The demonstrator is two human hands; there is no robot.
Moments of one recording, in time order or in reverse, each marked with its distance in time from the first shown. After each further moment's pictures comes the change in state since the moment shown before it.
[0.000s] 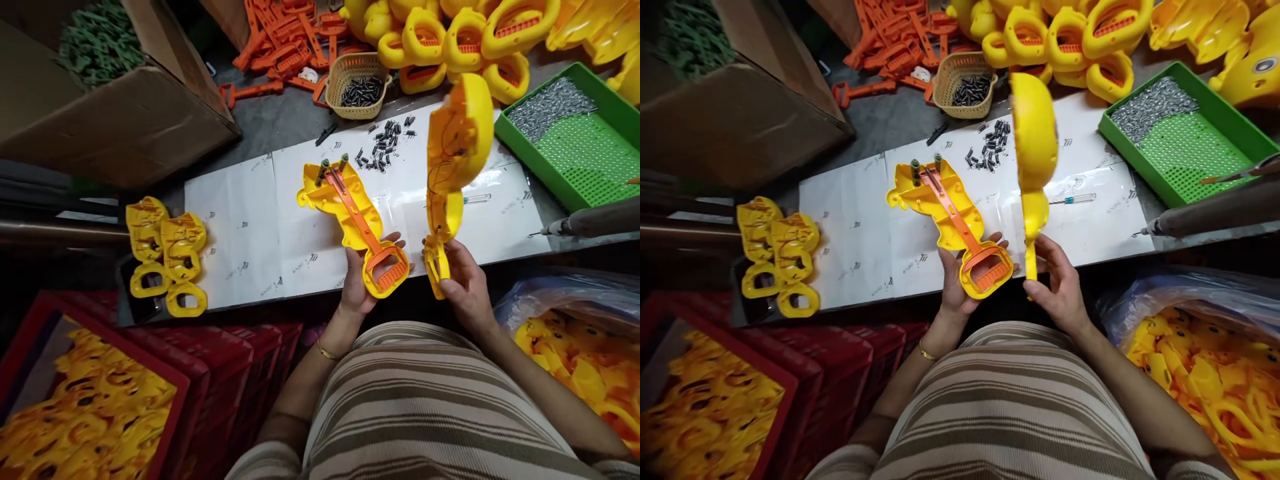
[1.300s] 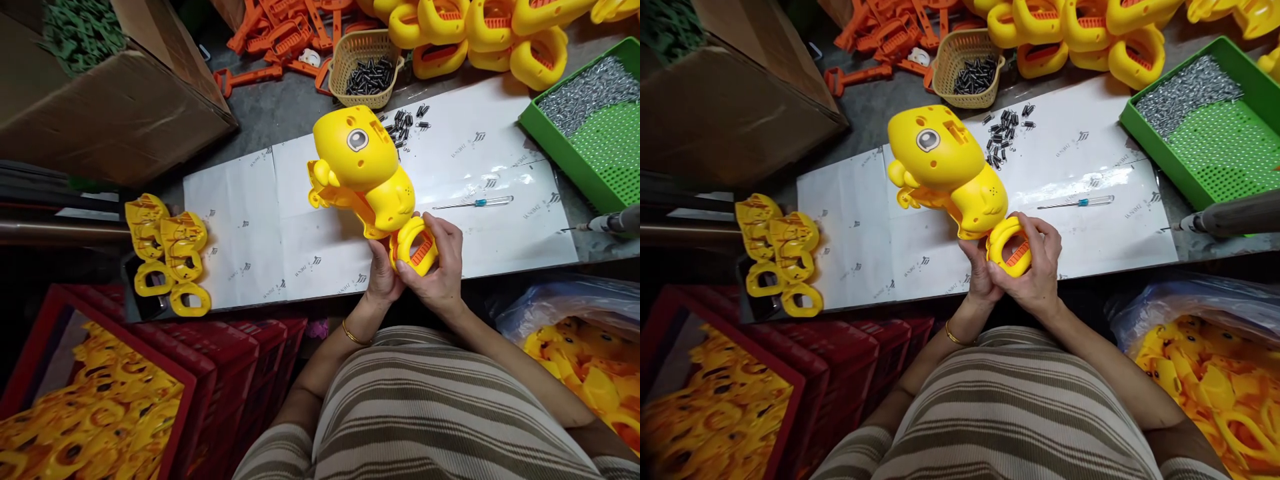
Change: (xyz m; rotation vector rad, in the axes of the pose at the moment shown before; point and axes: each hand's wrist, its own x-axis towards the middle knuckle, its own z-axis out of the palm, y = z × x) left_hand 0.039 -0.025 0.020 -0.096 0.010 0.137; right_hand 0.048 0.014 0.043 -0.607 0.258 -0.457
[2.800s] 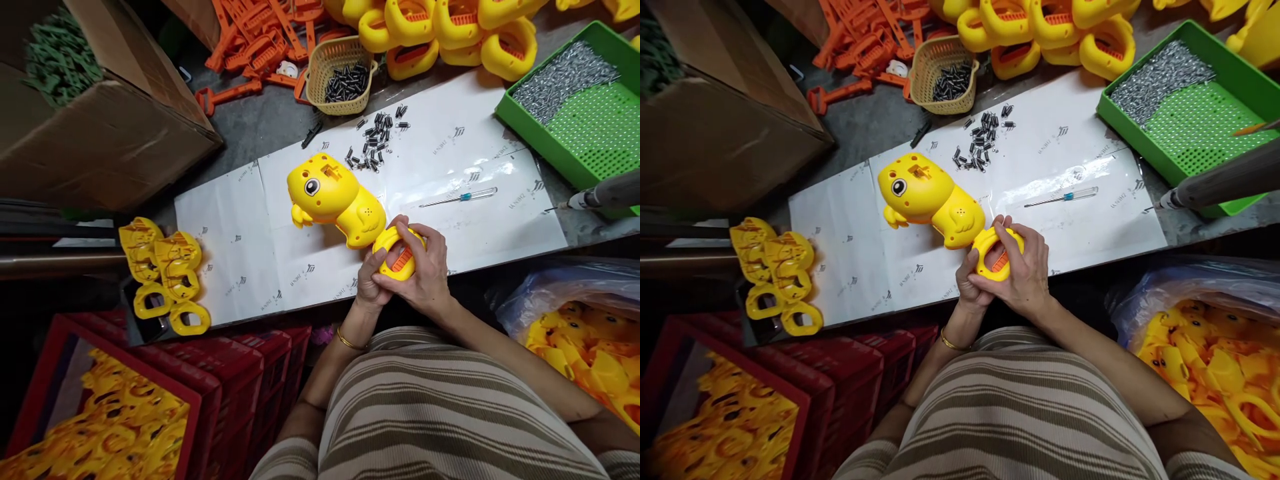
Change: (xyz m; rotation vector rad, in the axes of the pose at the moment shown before) left_hand -0.006 0.010 -0.015 0.208 -0.158 -0.090; right_hand -0.012 0.003 0.005 -0.263 -0.085 -0.063
